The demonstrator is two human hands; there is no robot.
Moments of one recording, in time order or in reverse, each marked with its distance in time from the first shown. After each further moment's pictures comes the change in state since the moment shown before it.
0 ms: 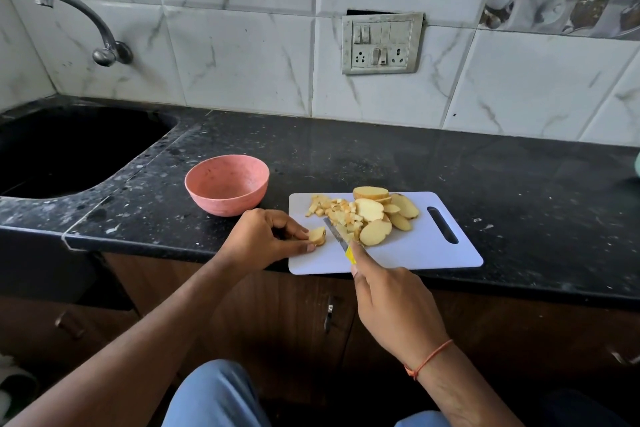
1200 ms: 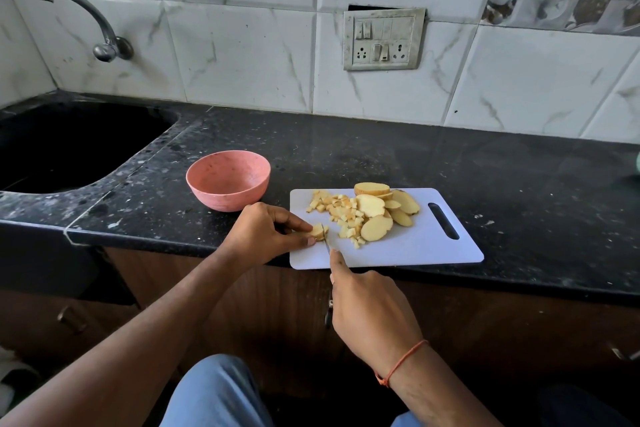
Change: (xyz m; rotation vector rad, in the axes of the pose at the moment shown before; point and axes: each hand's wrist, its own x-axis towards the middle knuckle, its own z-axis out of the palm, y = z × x) left_hand -0.001 0.005 0.001 0.056 0.037 0.002; right_hand -0.001 -0.031 0.016 -0.133 -0.117 -0.039
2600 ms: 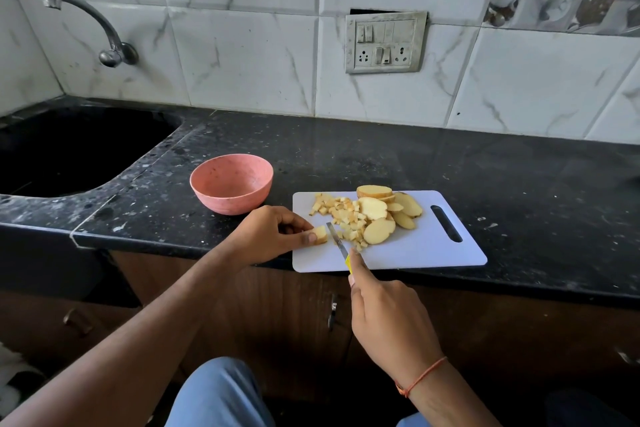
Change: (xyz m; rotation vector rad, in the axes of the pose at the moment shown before) left_hand 0.009 0.003 -0.008 0.059 -0.151 -0.081; right_hand -0.016 0.014 -0.006 0.135 0.063 0.087
